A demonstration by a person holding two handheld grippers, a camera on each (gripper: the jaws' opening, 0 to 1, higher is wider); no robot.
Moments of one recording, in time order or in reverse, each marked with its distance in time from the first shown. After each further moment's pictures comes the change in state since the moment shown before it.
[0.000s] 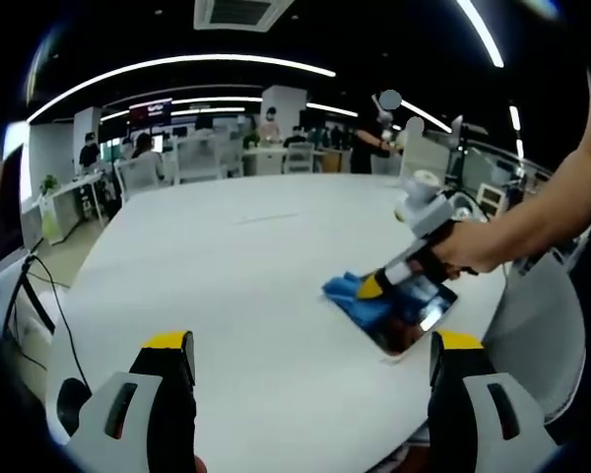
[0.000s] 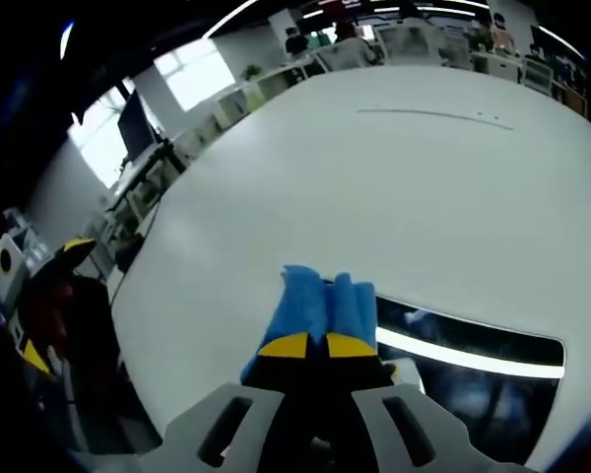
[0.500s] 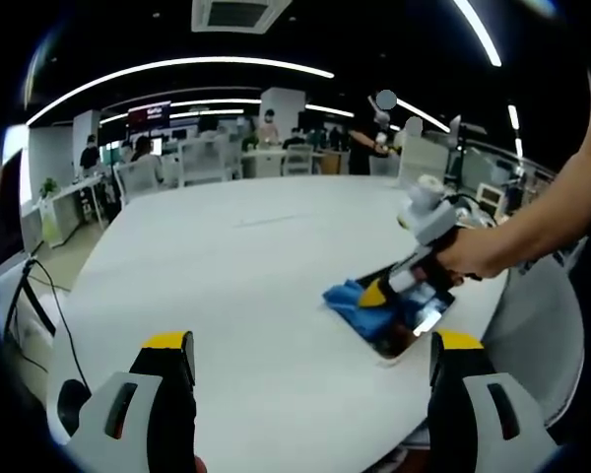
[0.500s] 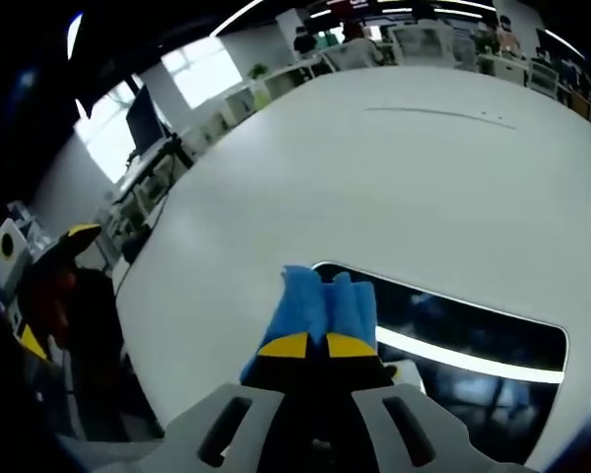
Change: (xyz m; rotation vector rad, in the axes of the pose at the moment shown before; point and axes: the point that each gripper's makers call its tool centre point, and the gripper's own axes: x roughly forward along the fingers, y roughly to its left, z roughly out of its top) left arm -0.001 -0.007 0.002 0.006 -0.008 0.004; right arm -0.005 0.003 -0.009 -0.013 -0.004 0.023
